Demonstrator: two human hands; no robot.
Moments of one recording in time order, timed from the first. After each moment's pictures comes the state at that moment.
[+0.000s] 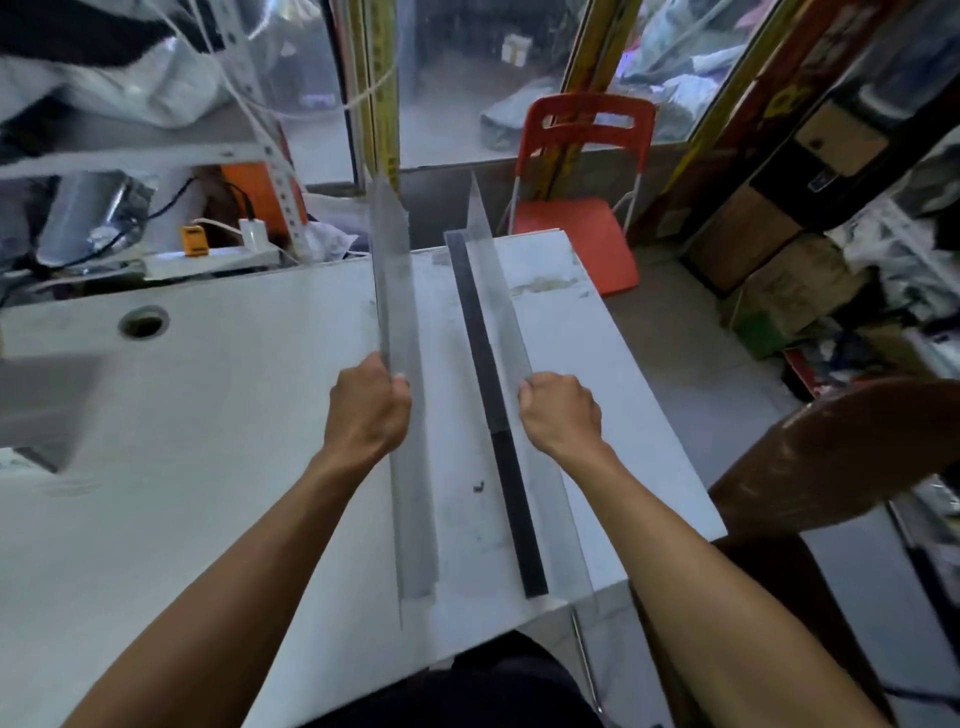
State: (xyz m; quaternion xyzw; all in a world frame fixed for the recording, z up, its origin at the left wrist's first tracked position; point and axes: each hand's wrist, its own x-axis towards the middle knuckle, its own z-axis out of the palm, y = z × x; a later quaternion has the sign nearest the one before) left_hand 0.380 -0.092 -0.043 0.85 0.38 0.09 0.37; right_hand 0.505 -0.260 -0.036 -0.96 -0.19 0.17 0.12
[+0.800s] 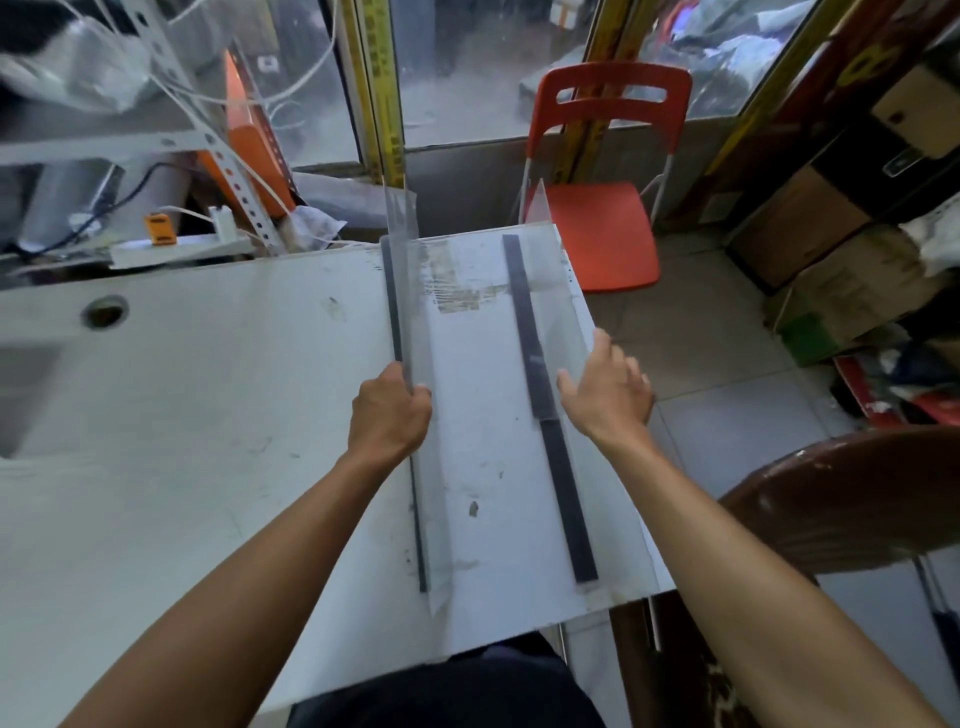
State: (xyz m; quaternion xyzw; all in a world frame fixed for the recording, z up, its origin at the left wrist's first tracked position) left_hand 0.477 -0.165 -0.071 0.81 0.47 0.01 0.36; right_hand 0.647 -0.334 -0.061 -0.97 -0.21 0.11 0.06
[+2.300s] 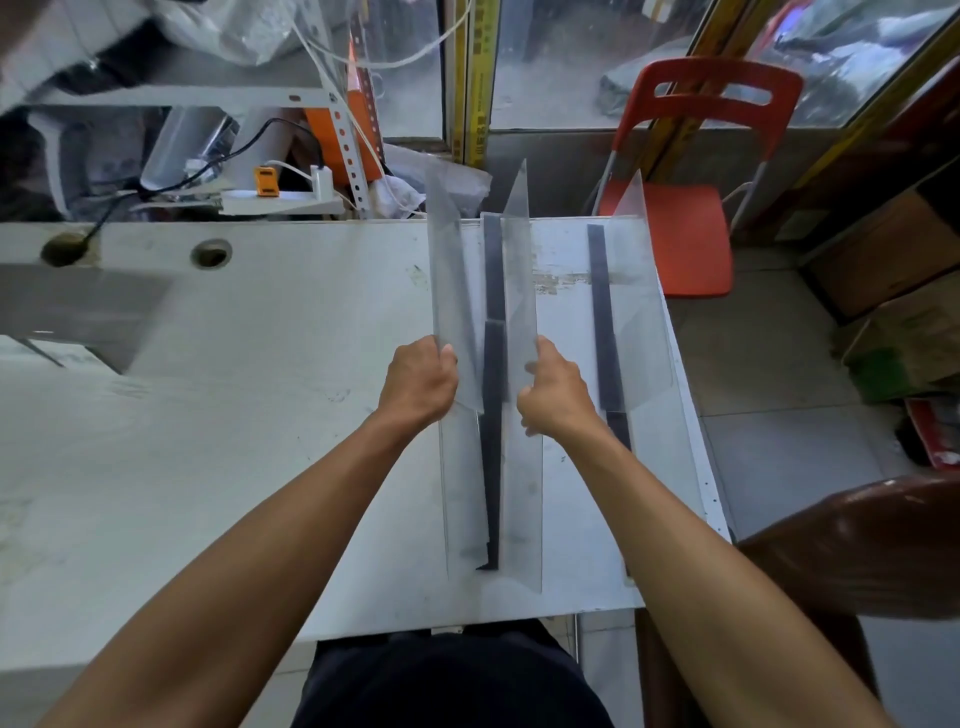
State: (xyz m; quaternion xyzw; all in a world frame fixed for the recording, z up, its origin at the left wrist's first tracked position) left_hand 0.433 -0.128 -0.074 0.81 0.46 0.05 0.36; right_hand 0.545 -0.246 -0.056 -0.88 -0.24 0.35 0.22
